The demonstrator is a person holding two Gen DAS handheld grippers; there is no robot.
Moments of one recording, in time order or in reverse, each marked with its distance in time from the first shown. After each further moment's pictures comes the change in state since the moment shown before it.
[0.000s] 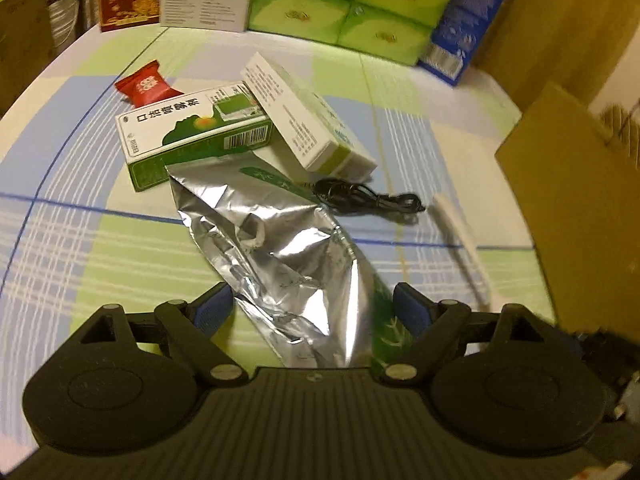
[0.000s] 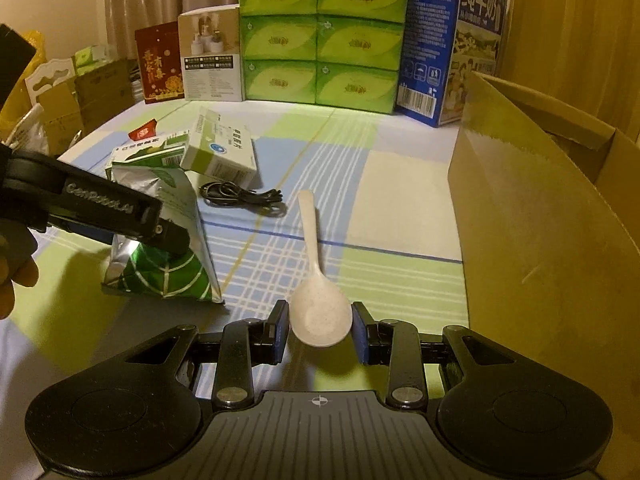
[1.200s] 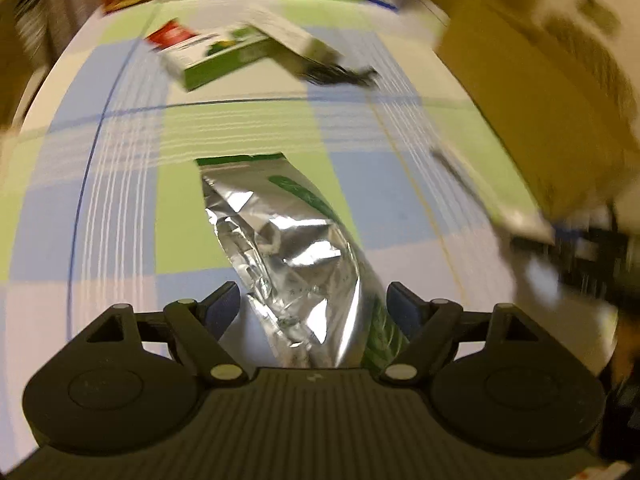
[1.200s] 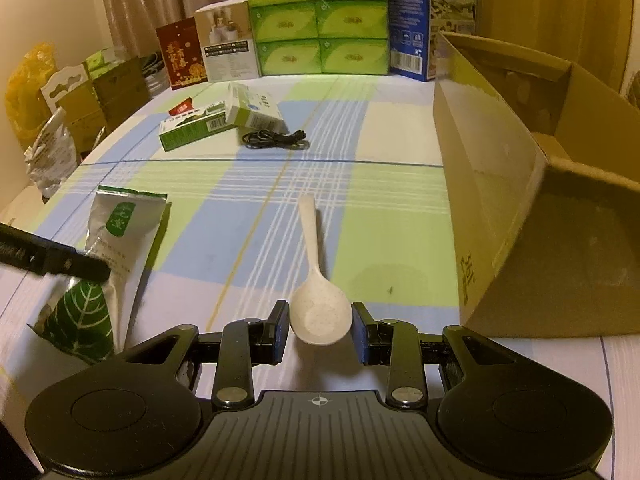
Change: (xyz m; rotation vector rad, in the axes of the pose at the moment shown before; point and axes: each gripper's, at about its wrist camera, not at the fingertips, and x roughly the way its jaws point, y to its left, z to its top) left arm -0.103 0.030 -0.099 0.119 0.113 -0.056; right arm -0.093 0.011 -0.058 0.092 0.072 0.068
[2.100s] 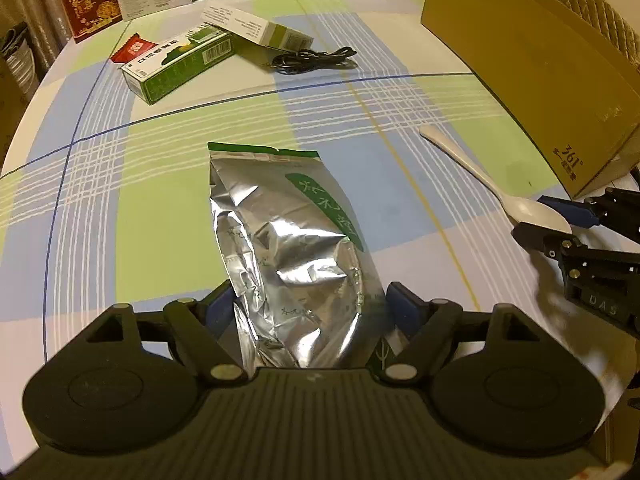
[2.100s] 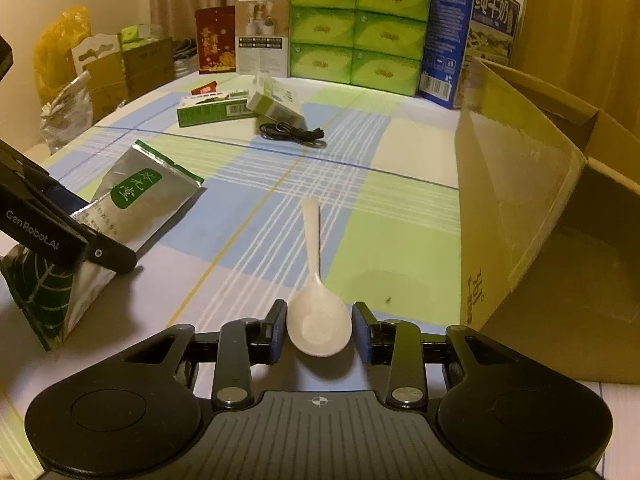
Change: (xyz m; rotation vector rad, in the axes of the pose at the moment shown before) left arm 0.035 -0.039 -0.001 0.160 0.014 0.096; right arm 0.021 -0.004 -0.019 -0.178 -0.064 -0.004
